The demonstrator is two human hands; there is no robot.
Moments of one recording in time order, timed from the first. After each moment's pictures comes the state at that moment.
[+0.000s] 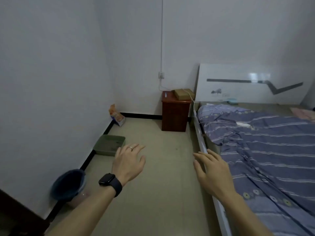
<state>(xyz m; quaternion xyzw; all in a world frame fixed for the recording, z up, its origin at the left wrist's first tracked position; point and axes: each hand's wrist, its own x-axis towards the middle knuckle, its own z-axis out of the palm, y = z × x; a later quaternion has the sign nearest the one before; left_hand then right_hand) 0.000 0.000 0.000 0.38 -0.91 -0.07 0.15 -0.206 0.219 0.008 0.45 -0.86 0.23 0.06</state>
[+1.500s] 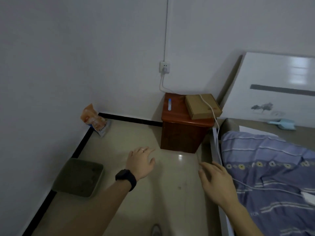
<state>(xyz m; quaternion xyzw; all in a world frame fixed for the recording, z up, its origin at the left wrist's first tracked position) -0.605 -0.665 -0.146 0.39 -0.90 -0.21 0.01 -0.795 -0.439 -0.114 0.42 -0.88 0.18 -0.12</state>
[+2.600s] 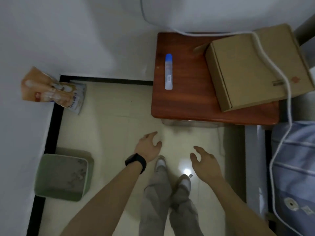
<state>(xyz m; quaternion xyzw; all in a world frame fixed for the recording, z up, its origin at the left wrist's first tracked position) -0.891 -0.945 -0.502 0.51 -0.71 -0.44 -0.20 -1.036 -0.770 -0.466 0.21 -0.86 0.13 -0.45</state>
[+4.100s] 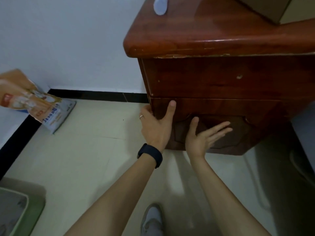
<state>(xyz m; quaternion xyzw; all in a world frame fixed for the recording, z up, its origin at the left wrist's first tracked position) -0.976 -0.927 -0.718 0.53 -0.62 -0.44 0.37 -1.049 -0.869 -0.797 0.08 -0.80 0.58 -0.10</state>
